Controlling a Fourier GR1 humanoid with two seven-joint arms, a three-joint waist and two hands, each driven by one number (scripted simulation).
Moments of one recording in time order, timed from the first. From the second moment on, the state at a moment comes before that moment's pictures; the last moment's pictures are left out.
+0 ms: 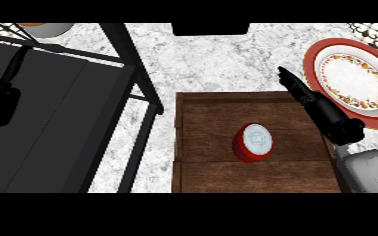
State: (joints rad) left arm -0.19 0.61 -0.05 -1.51 0.17 0.21 0.11; right arm -0.24 -0.54 0.28 -1.42 -0.22 0.13 -0.15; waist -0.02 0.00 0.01
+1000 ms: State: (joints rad) left arm -0.26 0.41 0.01 -1.42 0.34 0.26 -0.01; right arm -0.30 -0.58 0.22 -1.34 -0.20 0.35 -0.46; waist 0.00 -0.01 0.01
